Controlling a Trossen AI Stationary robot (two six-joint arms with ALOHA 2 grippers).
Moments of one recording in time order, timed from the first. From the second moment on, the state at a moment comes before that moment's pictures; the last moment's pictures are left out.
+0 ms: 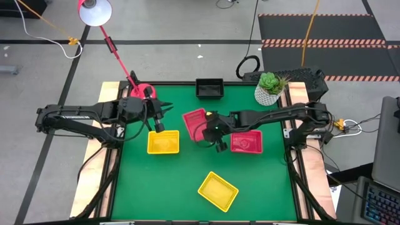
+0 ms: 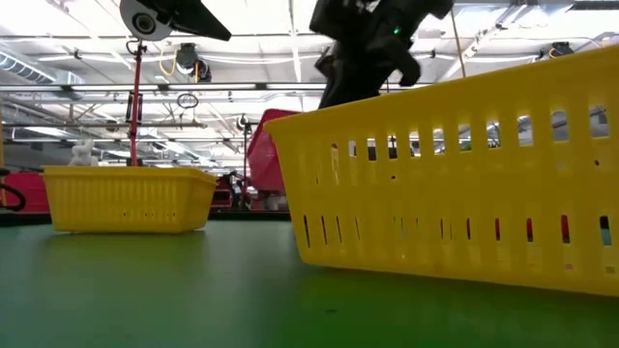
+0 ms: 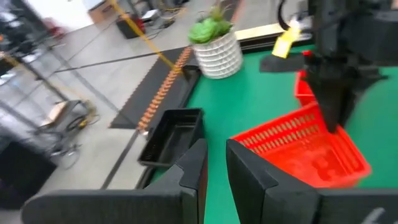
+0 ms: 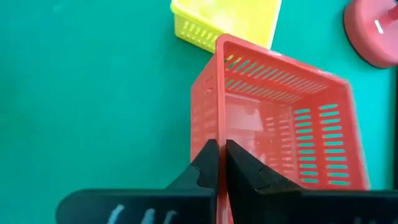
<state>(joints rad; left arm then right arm) 0.04 0.96 0.90 -0.32 -0.39 0.23 0.01 1.68 1.26 -0.46 0.04 -0.45</state>
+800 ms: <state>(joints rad) -0.02 1.33 0.90 -0.20 -0.07 0.49 0.05 1.56 1.25 -0.59 0.08 -0.54</state>
